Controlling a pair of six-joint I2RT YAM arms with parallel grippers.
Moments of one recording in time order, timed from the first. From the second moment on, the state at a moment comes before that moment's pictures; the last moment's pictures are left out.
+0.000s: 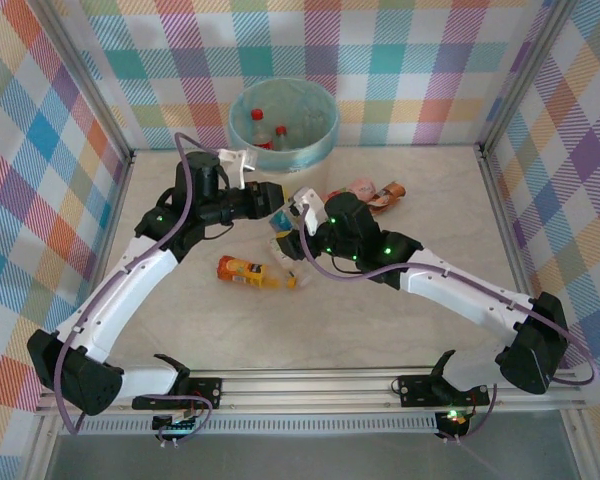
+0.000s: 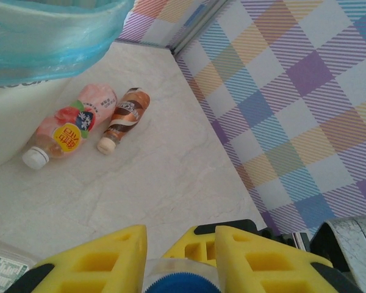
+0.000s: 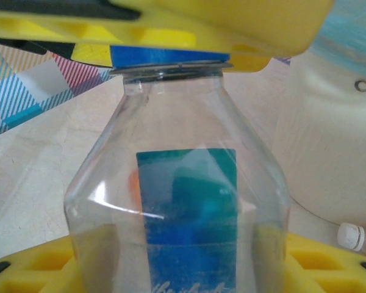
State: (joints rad) left arm -0.48 1.27 1.32 -0.45 0.45 -0.55; right arm 0.88 1.36 1.17 -0.23 -0.07 0.04
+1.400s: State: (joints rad) left arm -0.48 1.53 1.90 -0.45 -0.11 -0.32; right arm 0.80 1.30 1.34 -0.24 0.14 -0.06
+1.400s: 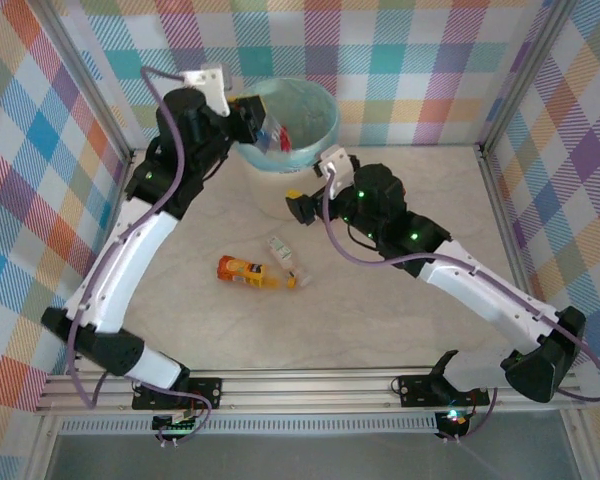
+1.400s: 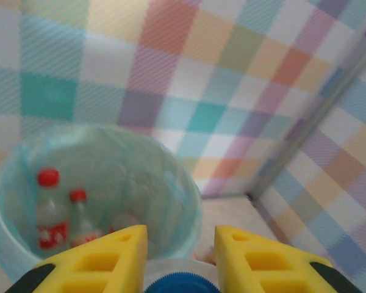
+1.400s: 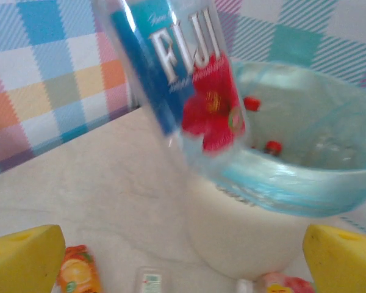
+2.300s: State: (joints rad) left arm -0.47 2.31 2.59 -0.68 -0.11 -0.18; right arm 0.66 1.30 1.39 -0.34 0.11 -0.11
